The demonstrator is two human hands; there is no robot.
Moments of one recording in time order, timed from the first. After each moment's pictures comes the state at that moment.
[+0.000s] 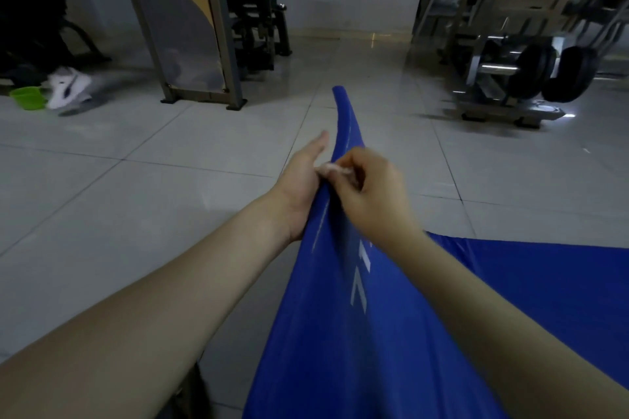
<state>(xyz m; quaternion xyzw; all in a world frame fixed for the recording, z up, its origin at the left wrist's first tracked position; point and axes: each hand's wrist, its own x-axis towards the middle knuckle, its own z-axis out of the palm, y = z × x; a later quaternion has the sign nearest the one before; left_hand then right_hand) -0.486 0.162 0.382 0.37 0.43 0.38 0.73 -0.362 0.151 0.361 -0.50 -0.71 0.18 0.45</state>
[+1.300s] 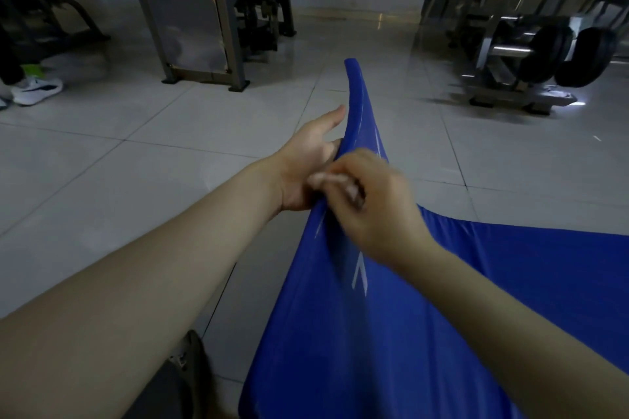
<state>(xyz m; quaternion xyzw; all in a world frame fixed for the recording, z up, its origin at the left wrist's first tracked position) -0.493 0.177 0.375 0.39 0.40 0.30 0.77 -0.360 0.114 0.346 -0.40 -0.80 0.10 0.43</state>
